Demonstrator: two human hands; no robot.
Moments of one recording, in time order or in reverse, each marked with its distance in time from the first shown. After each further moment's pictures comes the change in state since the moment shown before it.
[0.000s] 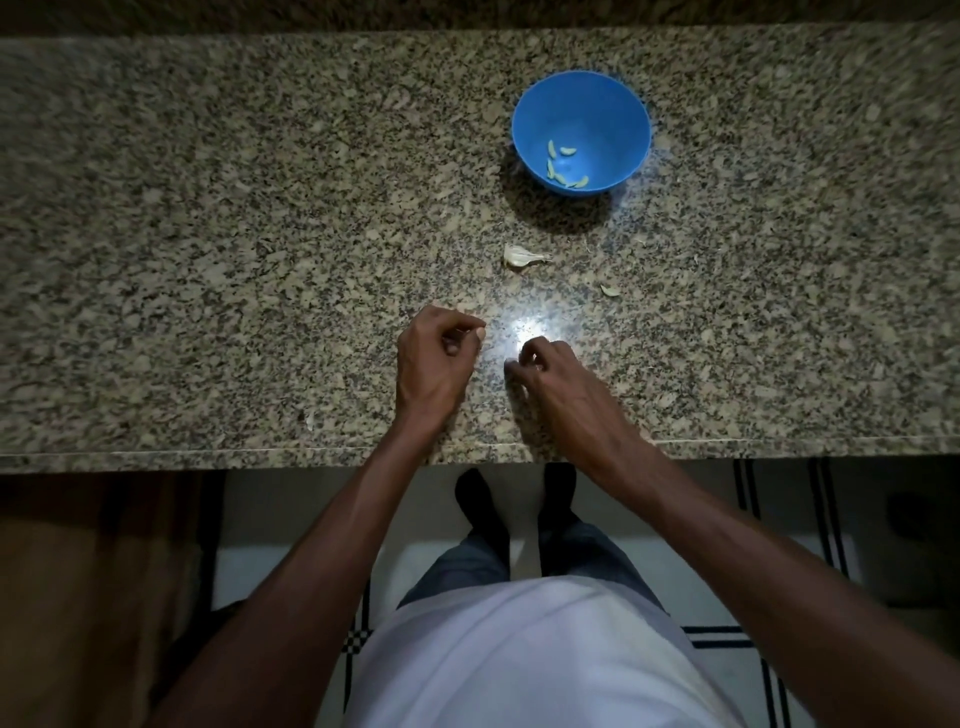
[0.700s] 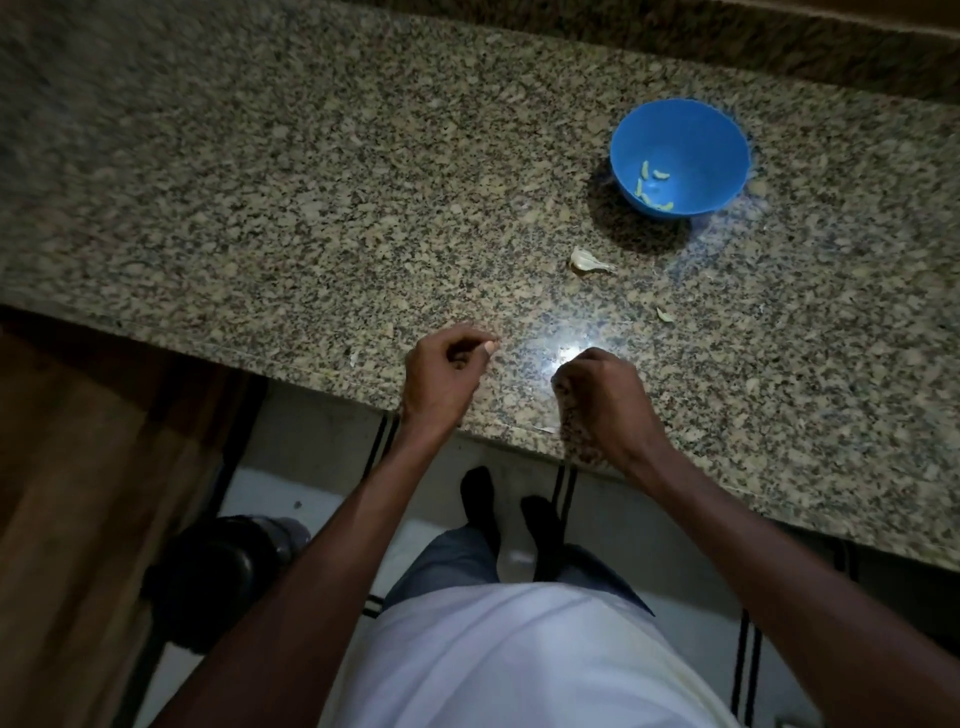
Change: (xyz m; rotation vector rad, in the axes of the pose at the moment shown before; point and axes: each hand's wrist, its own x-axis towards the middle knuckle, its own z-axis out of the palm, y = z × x) left_hand -0.062 -0.005 -0.014 -0.215 0.194 -0.236; right_hand 0.006 0.034 0.002 0.286 -0.025 -0.060
